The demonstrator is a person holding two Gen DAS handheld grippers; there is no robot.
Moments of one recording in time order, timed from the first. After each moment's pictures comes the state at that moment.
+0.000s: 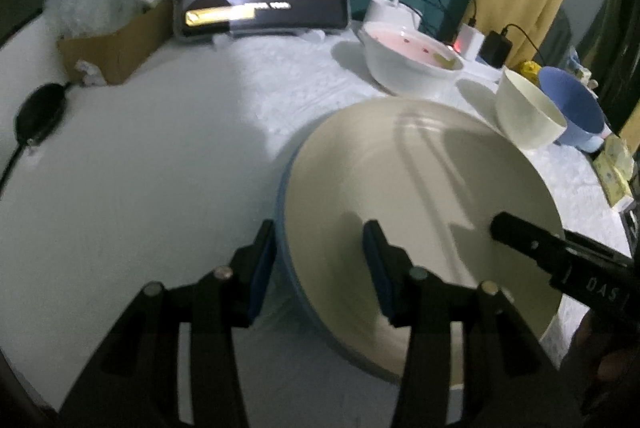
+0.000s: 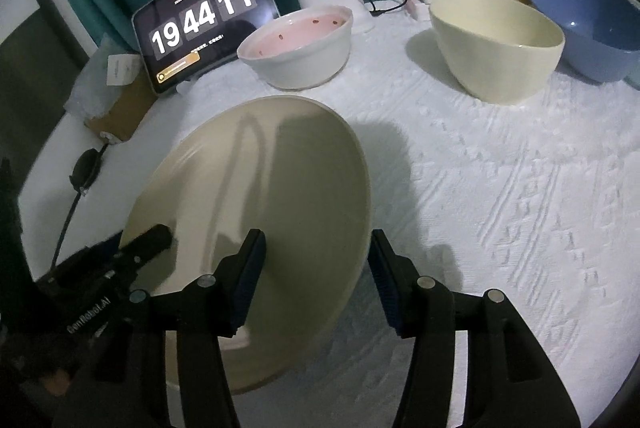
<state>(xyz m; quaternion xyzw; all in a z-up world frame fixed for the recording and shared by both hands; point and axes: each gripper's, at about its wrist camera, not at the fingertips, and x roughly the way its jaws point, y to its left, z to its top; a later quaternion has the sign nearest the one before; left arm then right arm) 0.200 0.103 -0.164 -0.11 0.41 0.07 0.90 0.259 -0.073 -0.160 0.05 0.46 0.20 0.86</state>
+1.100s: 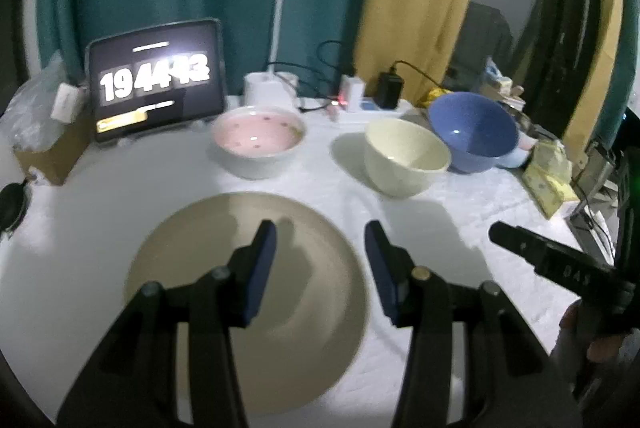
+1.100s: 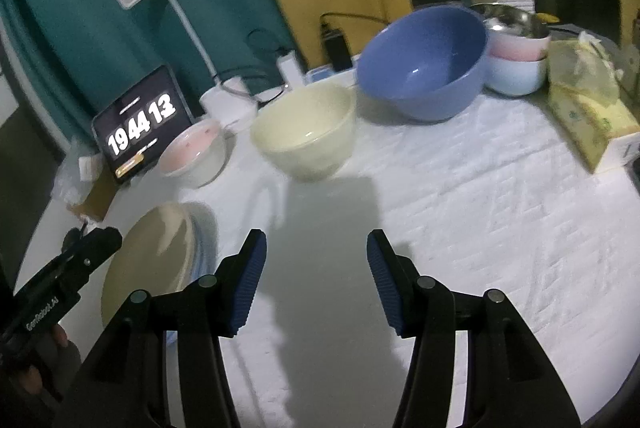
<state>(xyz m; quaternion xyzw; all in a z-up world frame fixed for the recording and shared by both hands) 0.218 -0.024 -0.088 -0.07 0.34 -0.03 0.94 0.245 -0.238 -0.098 0.12 0.38 0.10 0.91</state>
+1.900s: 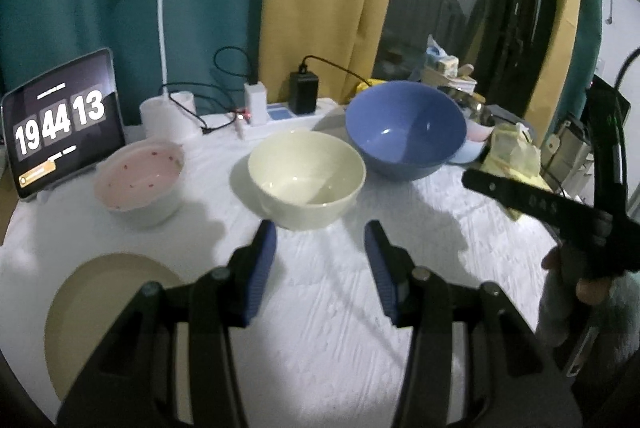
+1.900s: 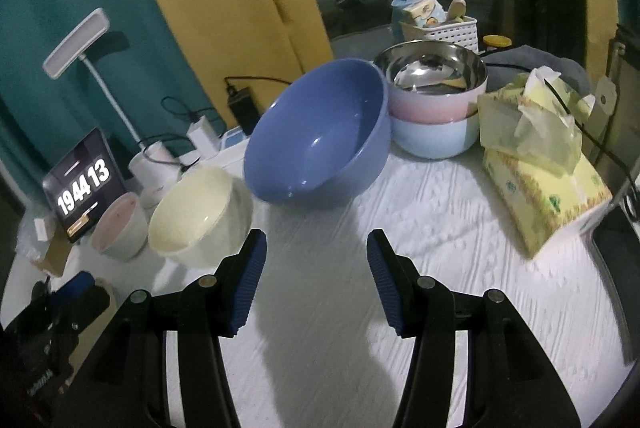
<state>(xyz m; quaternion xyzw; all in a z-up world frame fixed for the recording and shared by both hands) 0.280 -0.113 -0.086 -0.03 0.34 -0.11 0.93 0.315 -0.323 -0.089 0.13 0.36 0.03 0.92</state>
